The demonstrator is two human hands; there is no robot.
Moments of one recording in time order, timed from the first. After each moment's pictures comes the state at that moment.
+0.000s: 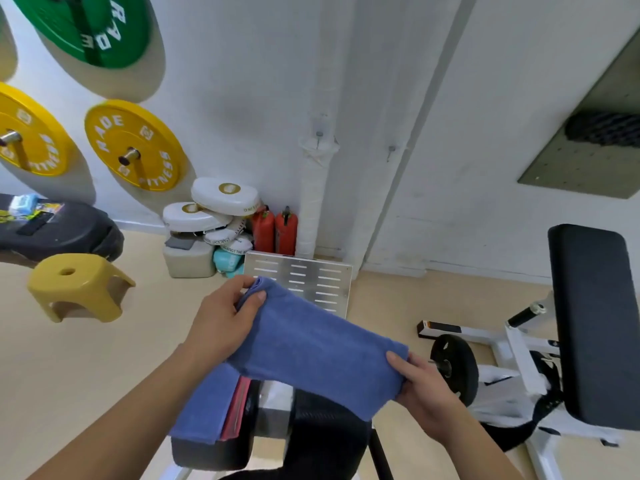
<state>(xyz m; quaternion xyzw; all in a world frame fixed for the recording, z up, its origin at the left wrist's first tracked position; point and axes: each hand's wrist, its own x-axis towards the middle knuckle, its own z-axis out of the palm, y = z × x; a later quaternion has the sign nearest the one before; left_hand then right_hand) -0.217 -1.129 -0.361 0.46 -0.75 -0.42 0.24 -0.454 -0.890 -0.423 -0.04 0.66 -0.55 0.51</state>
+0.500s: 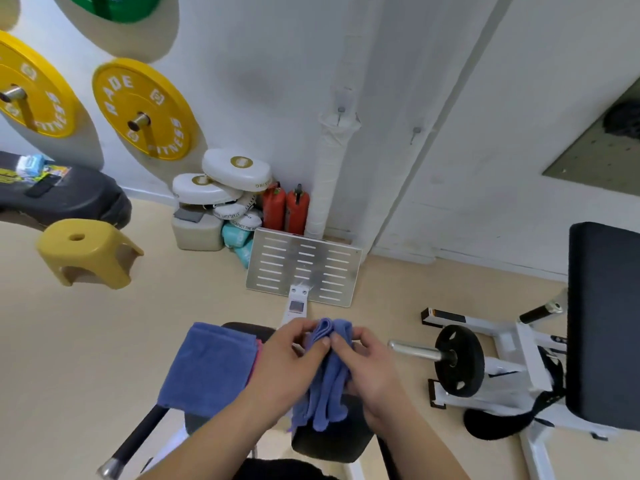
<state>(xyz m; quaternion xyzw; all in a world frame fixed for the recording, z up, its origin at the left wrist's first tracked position) -0.227 -1.054 -0.390 0.45 -0.65 -0.59 0.18 -0.351 -0.969 -0.401 -0.11 0.70 -0.54 0.45</state>
